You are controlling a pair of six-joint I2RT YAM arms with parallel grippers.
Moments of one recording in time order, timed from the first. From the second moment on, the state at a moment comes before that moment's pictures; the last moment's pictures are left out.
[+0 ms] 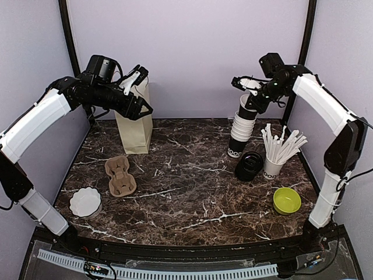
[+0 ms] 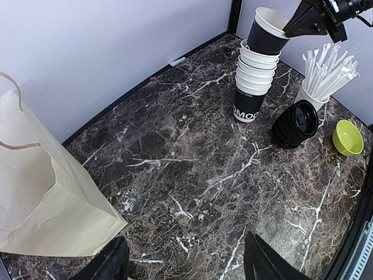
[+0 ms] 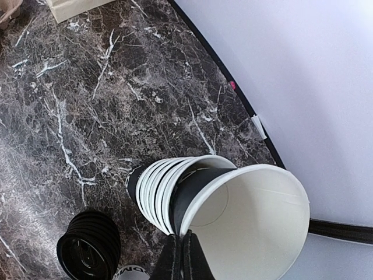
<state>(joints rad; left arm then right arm) -0.54 1.52 1.70 -0.81 0.20 0.14 0.37 1.83 2.01 -1.07 -0.14 -0.69</state>
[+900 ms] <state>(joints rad) -0.54 1.52 1.70 -0.83 0.21 0.13 0.39 1.56 2.02 -1.16 -0.27 -0.78</state>
